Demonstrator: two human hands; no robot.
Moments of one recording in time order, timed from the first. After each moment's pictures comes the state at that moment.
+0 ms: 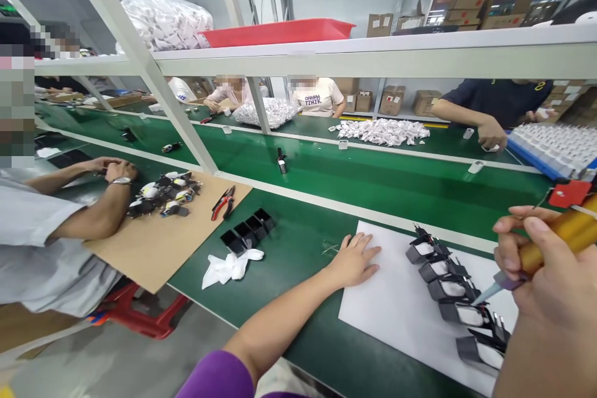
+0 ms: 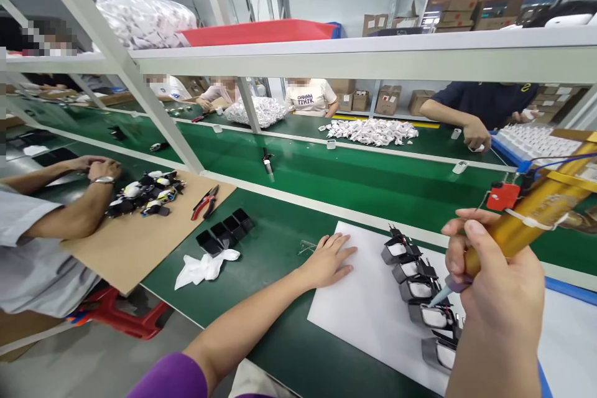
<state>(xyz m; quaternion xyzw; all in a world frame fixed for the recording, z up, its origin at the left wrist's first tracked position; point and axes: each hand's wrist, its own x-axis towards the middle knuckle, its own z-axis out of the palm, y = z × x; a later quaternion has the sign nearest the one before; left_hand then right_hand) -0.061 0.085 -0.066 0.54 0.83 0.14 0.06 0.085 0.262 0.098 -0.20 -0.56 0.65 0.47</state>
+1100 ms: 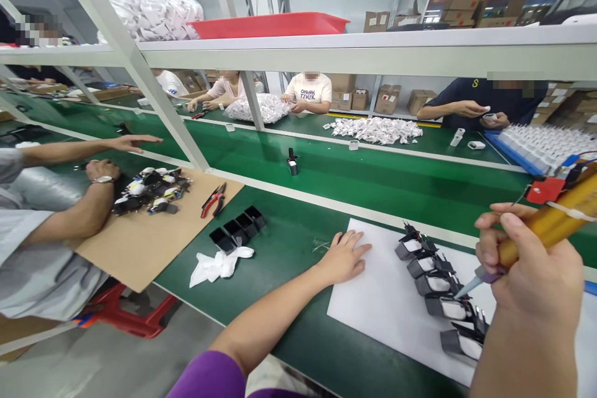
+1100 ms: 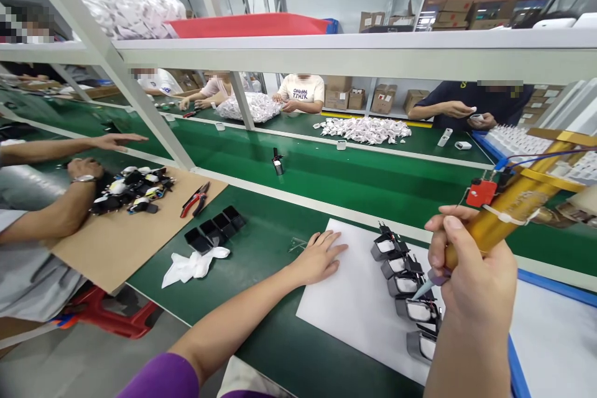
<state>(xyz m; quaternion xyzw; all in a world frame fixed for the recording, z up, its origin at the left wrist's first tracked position) -0.063 0.086 -0.068 0.55 0.82 0.15 0.04 0.084 0.261 0.099 -0.18 -0.56 0.65 0.48</state>
